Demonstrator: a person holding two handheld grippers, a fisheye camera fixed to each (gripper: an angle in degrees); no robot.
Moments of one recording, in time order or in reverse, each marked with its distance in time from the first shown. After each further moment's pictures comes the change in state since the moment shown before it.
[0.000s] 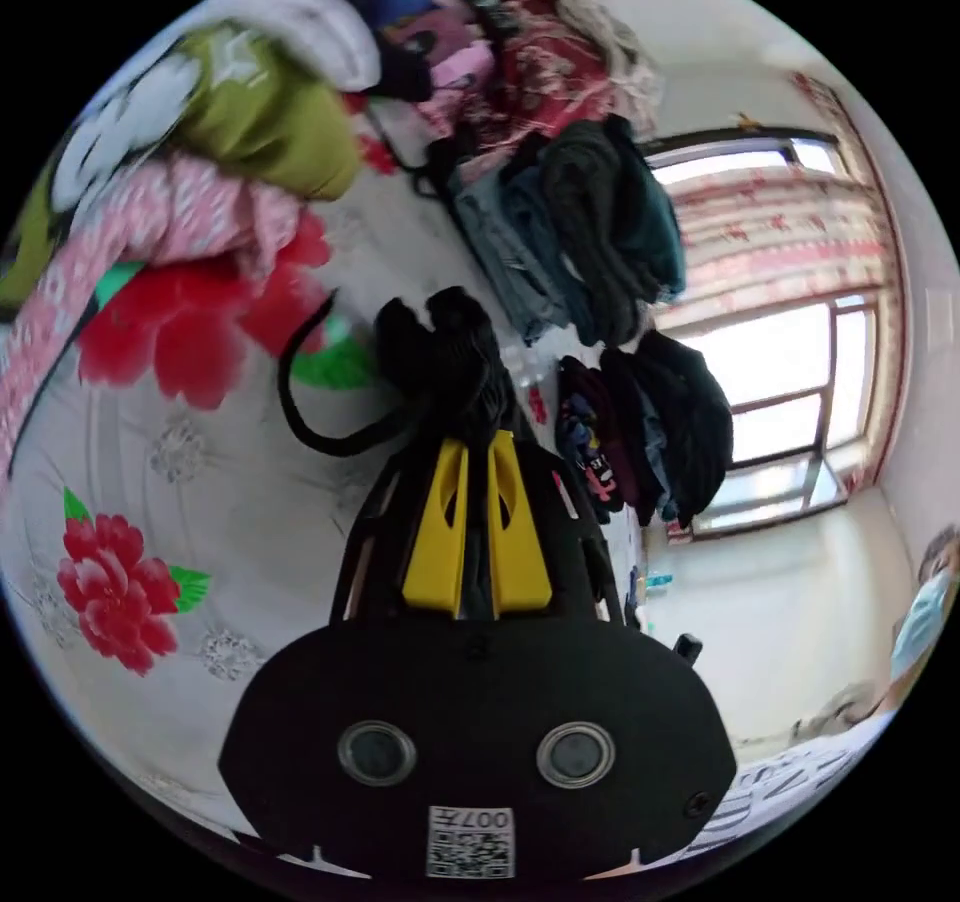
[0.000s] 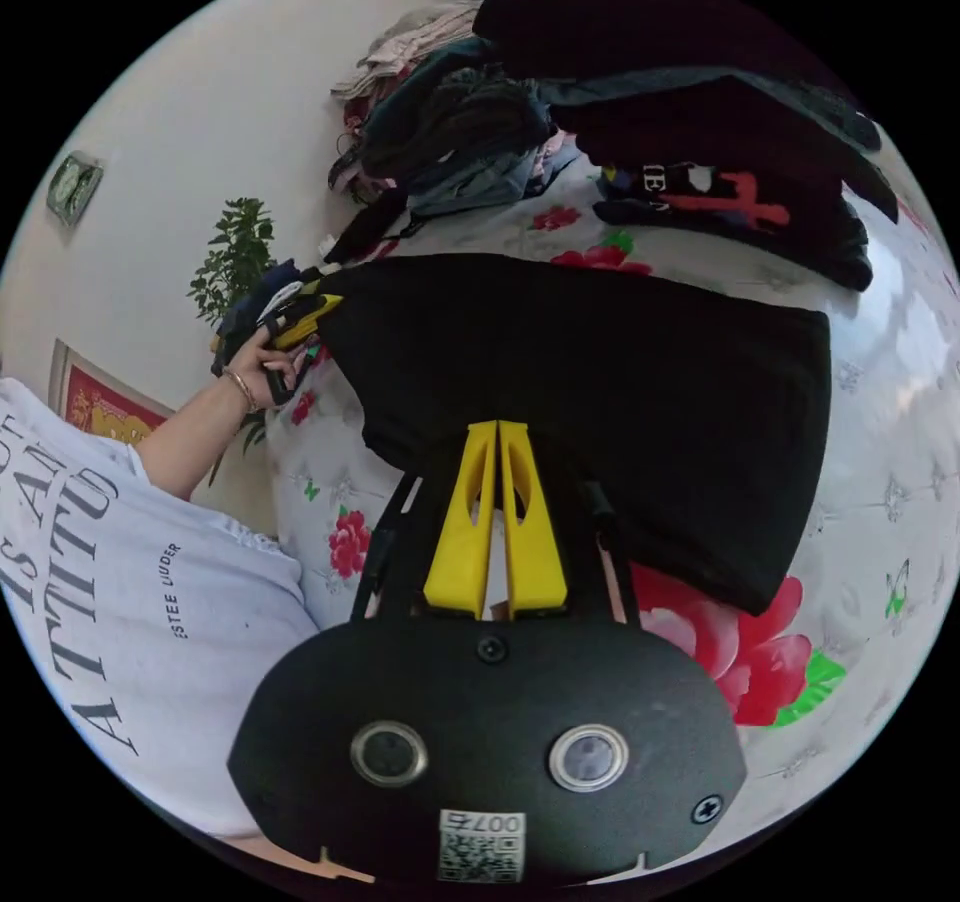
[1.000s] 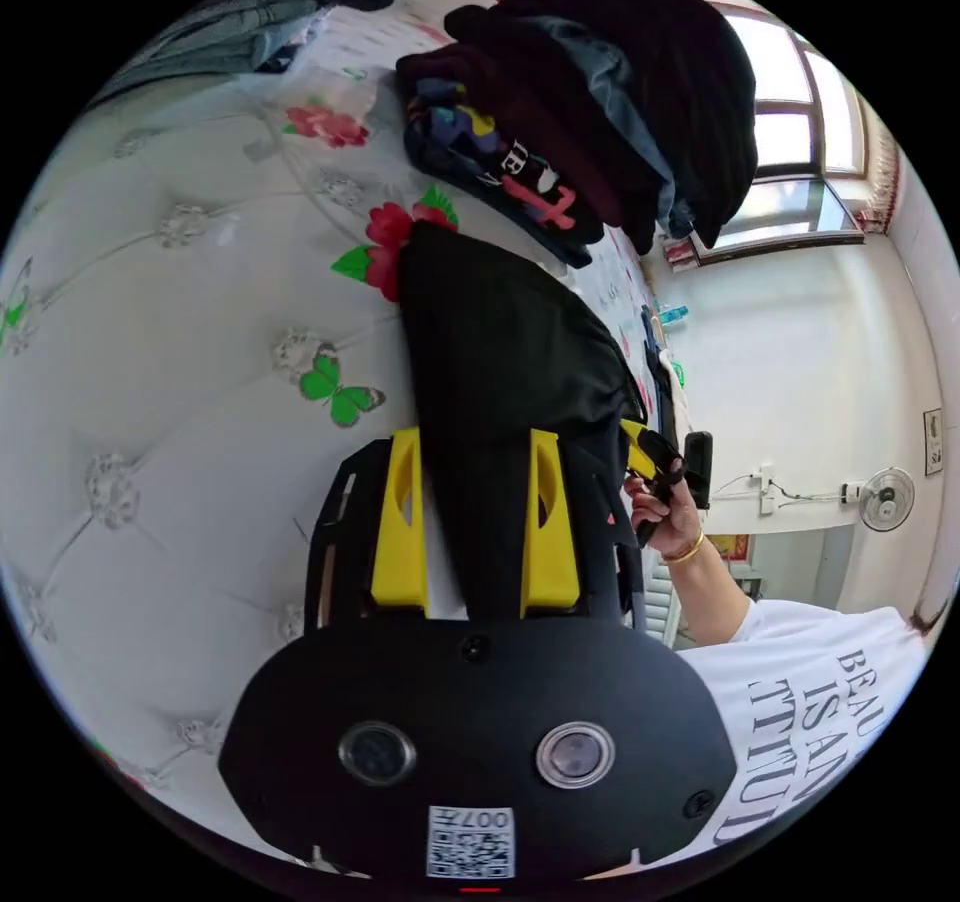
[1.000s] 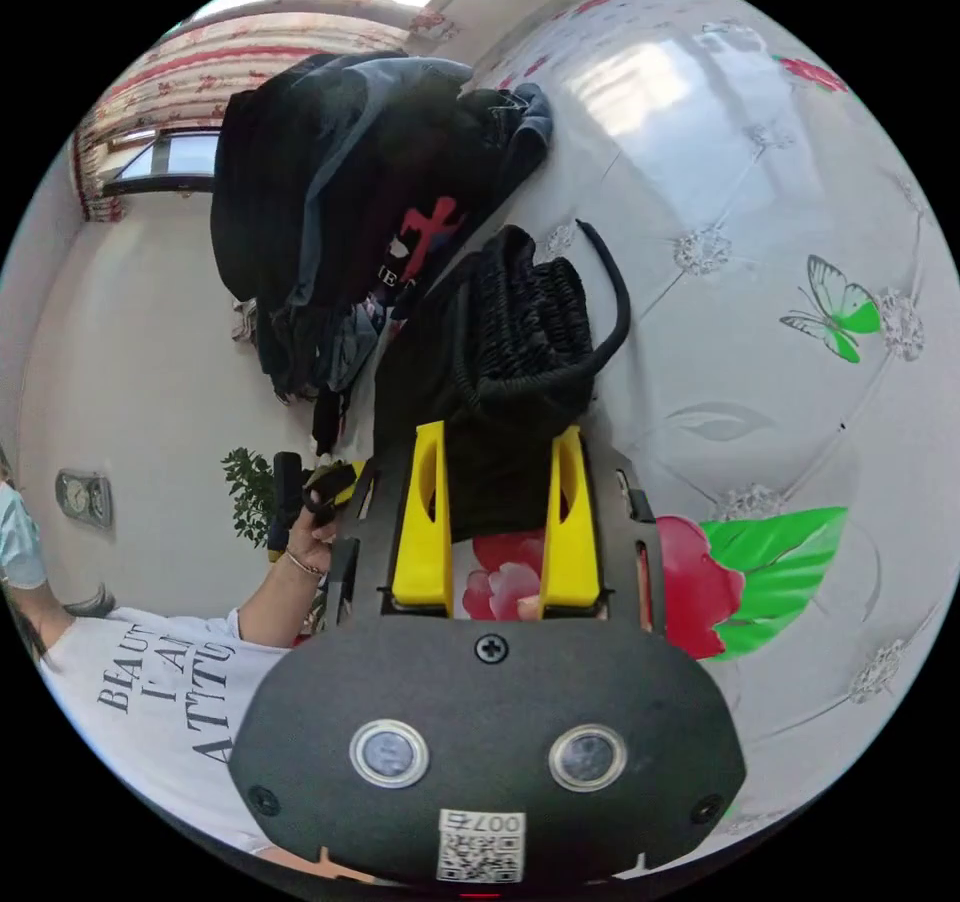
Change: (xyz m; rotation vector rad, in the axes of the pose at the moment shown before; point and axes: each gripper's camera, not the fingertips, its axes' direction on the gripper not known) left arm 0.078 0.153 0.211 -0.722 0.034 0.401; right arm 0.156 0.073 -0.116 0.231 -0.186 0.625
